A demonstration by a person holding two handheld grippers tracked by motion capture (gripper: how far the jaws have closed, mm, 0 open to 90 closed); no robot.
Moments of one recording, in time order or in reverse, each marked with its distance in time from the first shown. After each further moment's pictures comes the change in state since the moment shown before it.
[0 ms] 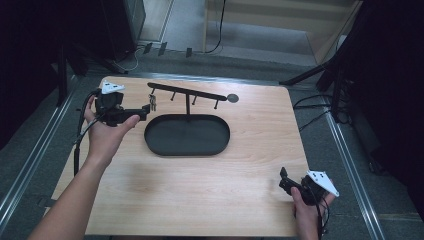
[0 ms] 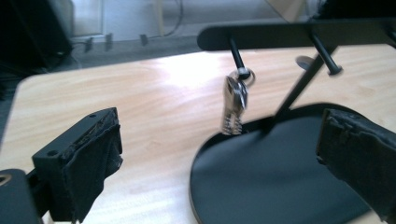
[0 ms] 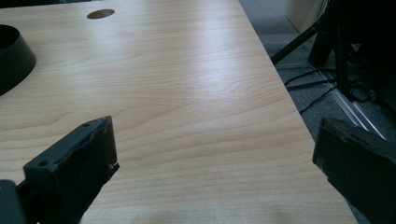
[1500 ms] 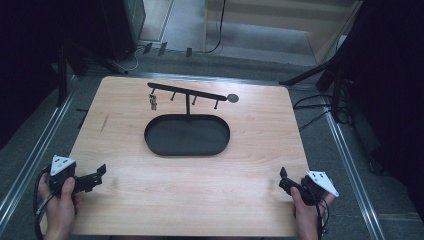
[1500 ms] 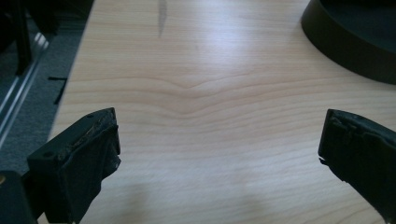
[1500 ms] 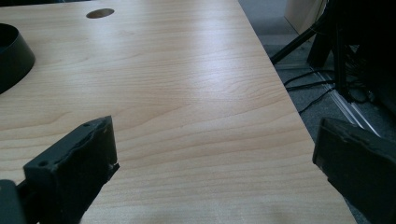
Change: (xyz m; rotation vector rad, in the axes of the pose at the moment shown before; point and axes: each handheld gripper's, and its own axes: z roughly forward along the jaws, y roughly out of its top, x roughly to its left) left arm 0.084 -0.204 -0.054 -0.004 0.165 -0.121; right arm 0.001 0.000 0.000 0.001 -0.003 -0.003
